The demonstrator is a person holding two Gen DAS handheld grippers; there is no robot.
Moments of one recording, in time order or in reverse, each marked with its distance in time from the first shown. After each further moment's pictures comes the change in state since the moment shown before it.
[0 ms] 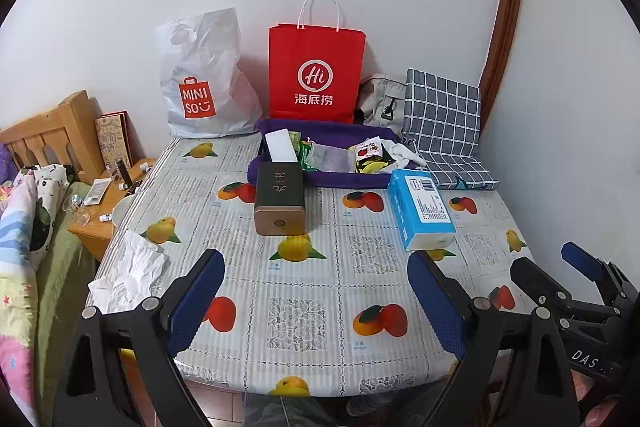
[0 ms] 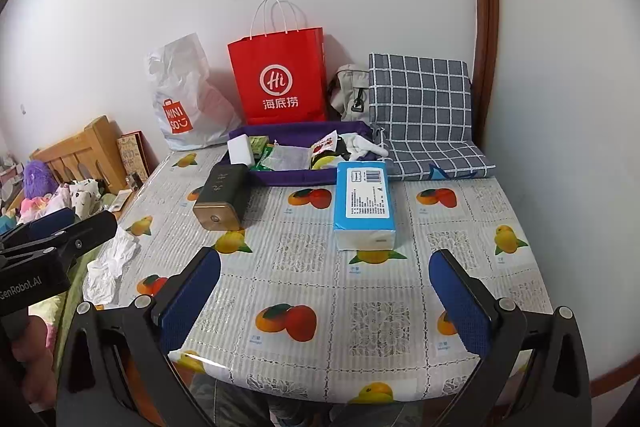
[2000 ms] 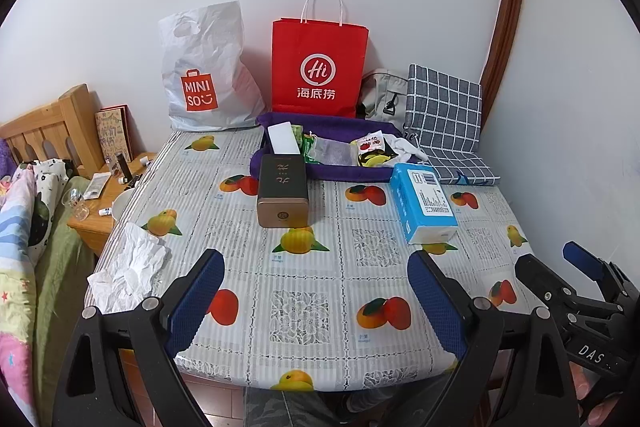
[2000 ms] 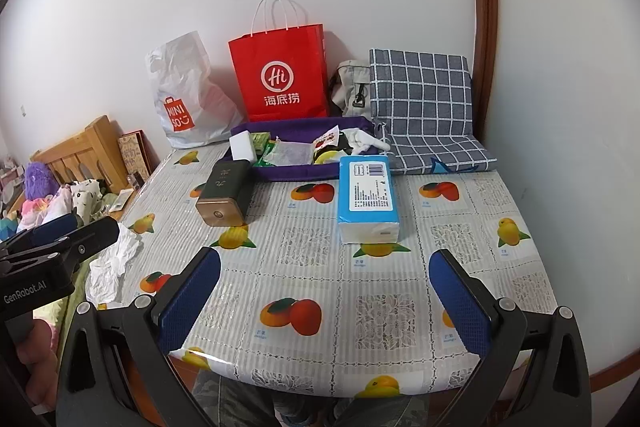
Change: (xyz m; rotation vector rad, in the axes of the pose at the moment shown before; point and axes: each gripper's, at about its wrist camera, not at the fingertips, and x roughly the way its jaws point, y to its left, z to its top) left arm -0.002 0.004 -0.004 -0.015 0.002 0.008; right arm 0.000 0.003 -0.005 0.004 0.009 0.005
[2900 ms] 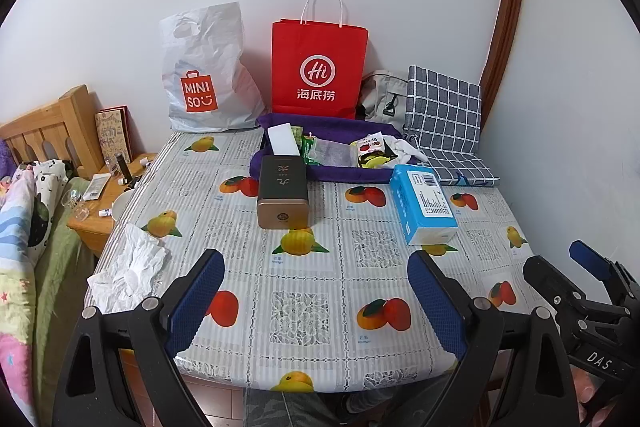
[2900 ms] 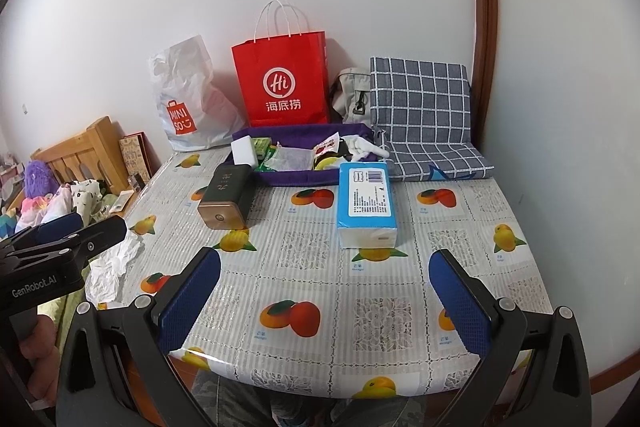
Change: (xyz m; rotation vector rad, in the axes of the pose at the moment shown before) left arm 0.000 0.001 0.001 0.002 -0.001 -0.001; right arm -0.011 0.005 0.001 -0.006 -0.024 -0.009
